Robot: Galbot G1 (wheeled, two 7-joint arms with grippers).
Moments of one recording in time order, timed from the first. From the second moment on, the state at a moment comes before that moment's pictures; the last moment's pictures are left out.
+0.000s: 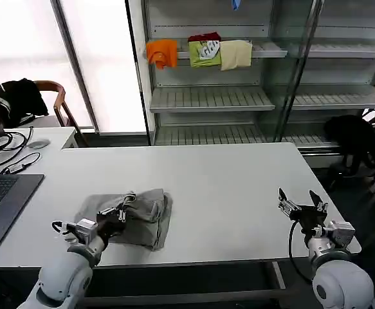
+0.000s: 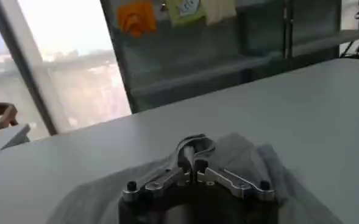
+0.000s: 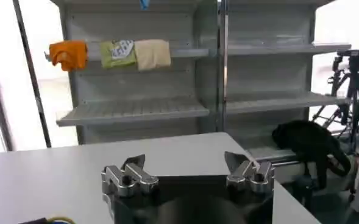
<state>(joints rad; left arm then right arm) 1.20 -1.05 -0.39 -2.03 -0.33 0.58 -0.02 -1.31 1.18 0.62 2.21 0.51 -0.55 0.29</state>
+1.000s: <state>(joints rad) 1.11 -1.13 -0.20 -1.95 -0.37 0.57 -0.07 -1.31 1.20 0.59 2.17 0.46 -0.54 0.29</state>
